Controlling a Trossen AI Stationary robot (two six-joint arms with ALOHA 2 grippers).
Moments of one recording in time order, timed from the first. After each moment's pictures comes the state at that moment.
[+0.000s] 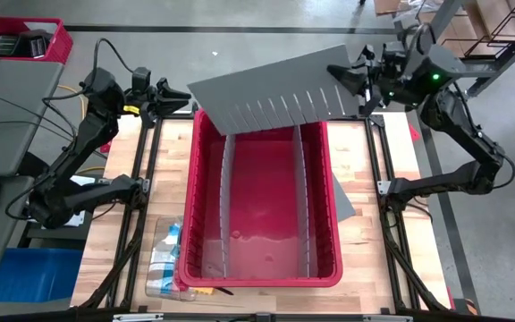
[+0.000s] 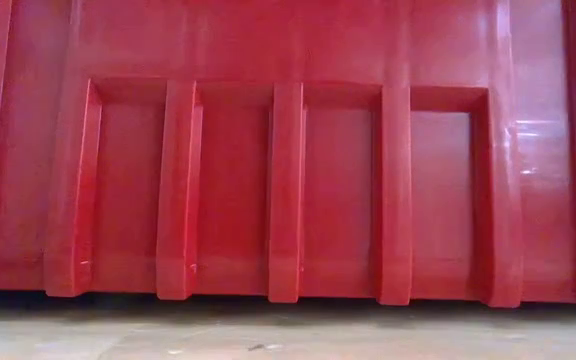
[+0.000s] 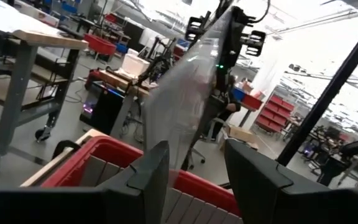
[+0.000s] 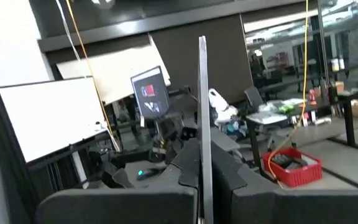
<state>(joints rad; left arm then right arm) 1.03 0.88 0.97 0.07 0.96 -0.56 -0.48 1.16 1.62 -0.25 -0.29 0.27</state>
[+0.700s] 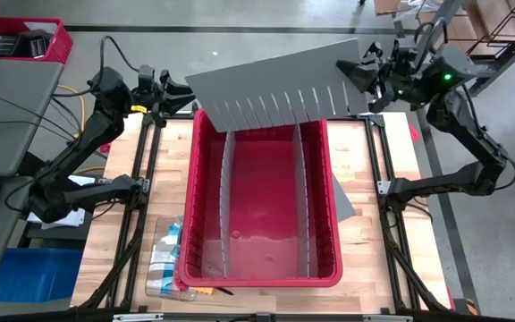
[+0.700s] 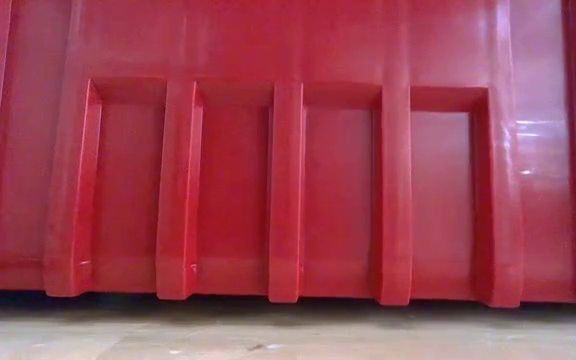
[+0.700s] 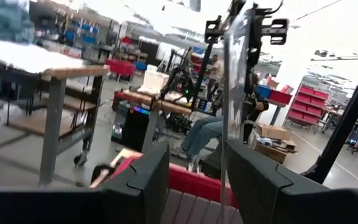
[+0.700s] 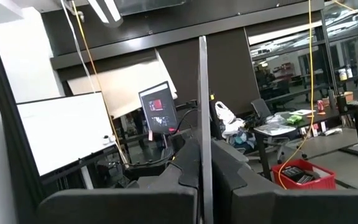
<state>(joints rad) 0.95 0.92 0.97 0.12 0.81 -0.37 -0.48 1.14 1.62 -0.21 -0.30 0.32</state>
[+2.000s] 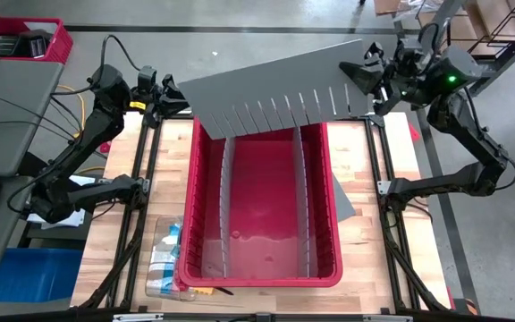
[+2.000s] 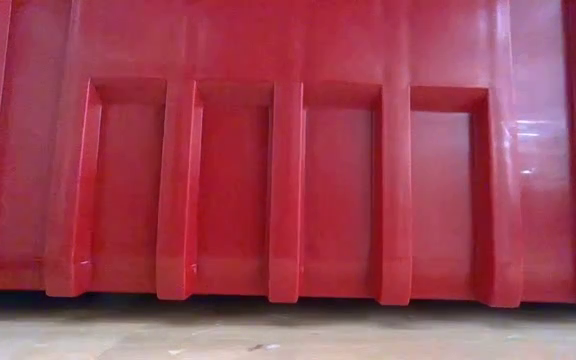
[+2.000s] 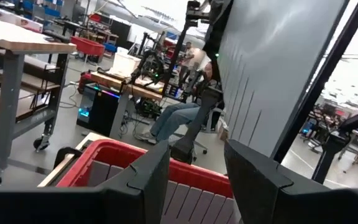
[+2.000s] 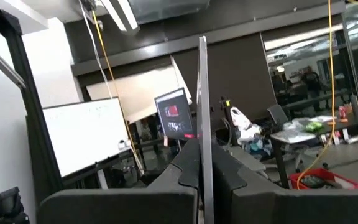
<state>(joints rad) 1.02 0.94 0.97 0.12 1.02 -0.46 -0.48 1.13 1.62 -0.16 -0.35 0.35</state>
